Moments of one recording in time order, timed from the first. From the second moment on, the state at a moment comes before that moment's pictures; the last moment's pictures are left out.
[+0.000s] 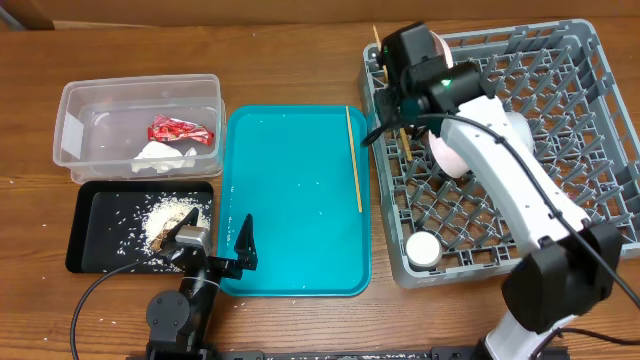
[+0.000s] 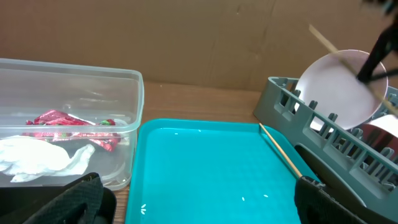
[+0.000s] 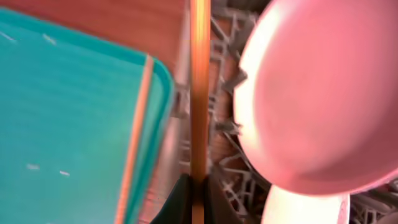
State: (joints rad) left arm -0.08 0.02 0.01 -0.07 0.12 -0.19; right arm 0.39 1.86 1.72 -0.97 0.11 0.06
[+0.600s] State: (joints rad) left arm -0.08 0.02 0.01 -0.07 0.12 -0.19; right arm 0.58 1.90 1.68 -0.99 0.07 0.13
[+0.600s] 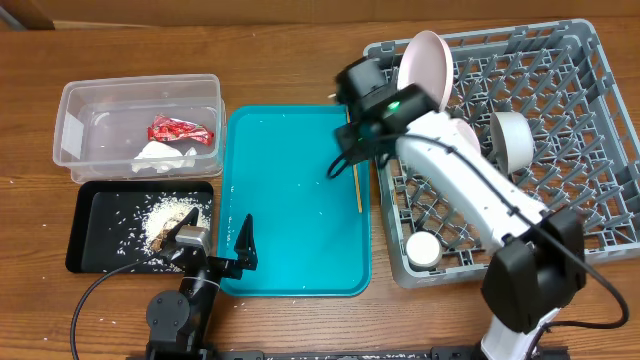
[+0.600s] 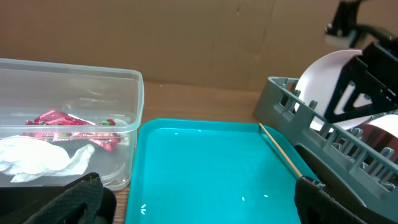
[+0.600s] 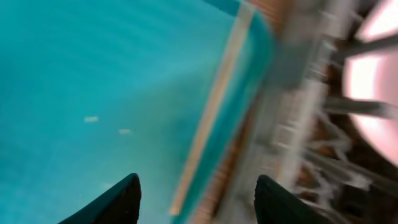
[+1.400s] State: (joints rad) left arm -0.08 0.02 0.01 -0.07 0.12 -0.19; right arm 0.61 2.19 1.62 -0.84 0.22 0.30
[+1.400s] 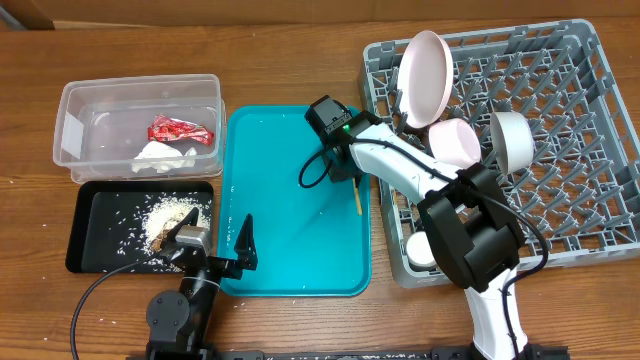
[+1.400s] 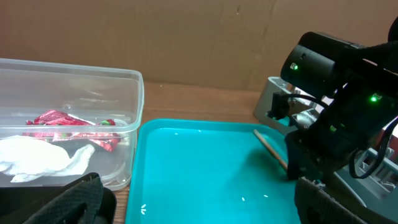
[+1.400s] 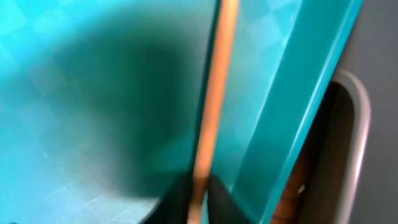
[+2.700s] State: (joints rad) left arm -0.08 0.02 0.01 -0.07 0.12 -0.19; right arm 0.68 1.39 1.66 -1.10 0.04 0.20
